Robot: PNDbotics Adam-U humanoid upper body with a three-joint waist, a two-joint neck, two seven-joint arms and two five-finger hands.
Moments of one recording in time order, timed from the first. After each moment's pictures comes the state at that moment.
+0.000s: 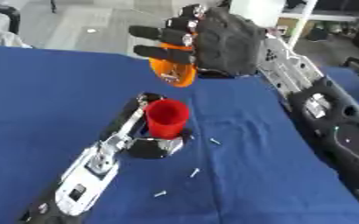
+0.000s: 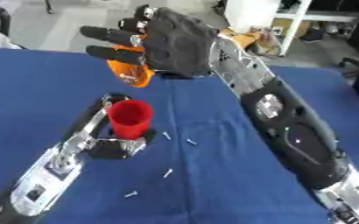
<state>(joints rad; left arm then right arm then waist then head) -0.66 0.14 -0.54 -1.39 -0.29 -0.13 -0.02 -0.88 -0.40 0.37 -1.54 1.64 -0.74 -0.51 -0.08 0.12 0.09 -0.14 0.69</state>
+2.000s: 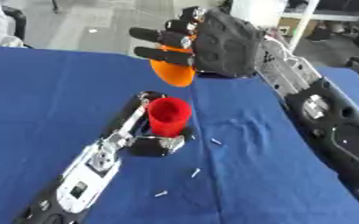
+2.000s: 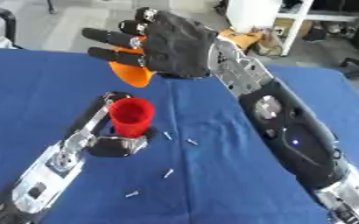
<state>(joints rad) -0.67 0.14 -0.54 -1.39 -0.29 -0.13 -0.02 -0.88 -0.40 0.37 -1.52 1.66 -0.72 -0.52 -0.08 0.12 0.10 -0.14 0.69</state>
